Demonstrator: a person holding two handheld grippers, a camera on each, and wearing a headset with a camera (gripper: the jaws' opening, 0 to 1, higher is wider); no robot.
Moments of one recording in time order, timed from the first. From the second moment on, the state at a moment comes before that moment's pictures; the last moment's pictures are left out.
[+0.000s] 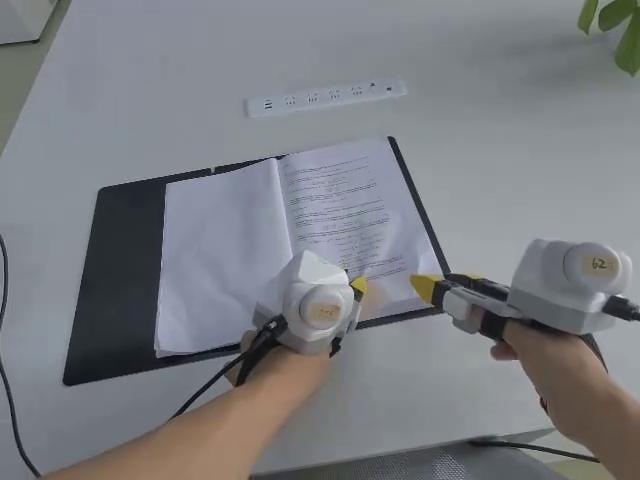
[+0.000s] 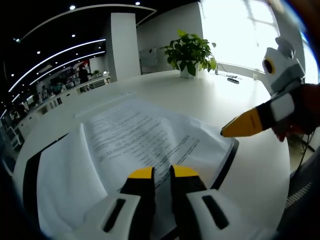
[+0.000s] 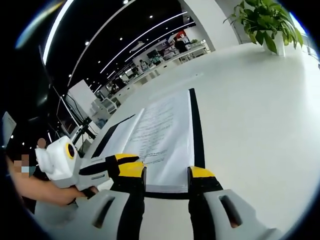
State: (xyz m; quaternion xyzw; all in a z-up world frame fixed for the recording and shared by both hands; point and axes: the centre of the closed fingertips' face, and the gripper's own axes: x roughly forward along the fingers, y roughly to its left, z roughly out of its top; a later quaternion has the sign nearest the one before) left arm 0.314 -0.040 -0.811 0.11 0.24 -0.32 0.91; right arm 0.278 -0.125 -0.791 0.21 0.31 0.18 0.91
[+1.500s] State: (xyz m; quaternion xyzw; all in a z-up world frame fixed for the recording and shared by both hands) left arm 0.304 -0.036 -0.805 0.11 0.25 -0.34 0.90; right arm 0.275 -0.118 -0.770 0.20 0.29 0.19 0.92
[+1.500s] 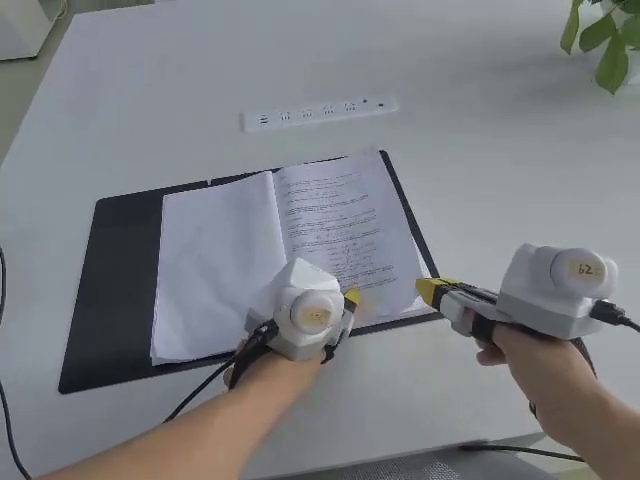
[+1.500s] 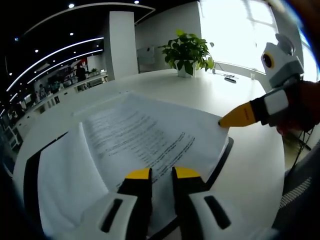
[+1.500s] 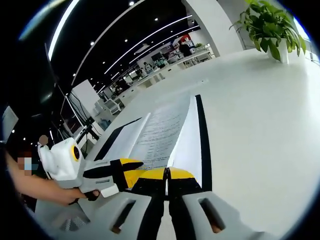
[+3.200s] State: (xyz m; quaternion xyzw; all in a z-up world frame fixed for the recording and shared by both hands) left arm 0.266 0.183 -0.699 0.04 0.19 -0.20 0.96; right arm 0.259 0.103 -0.701 0.17 0.27 0.38 0.87
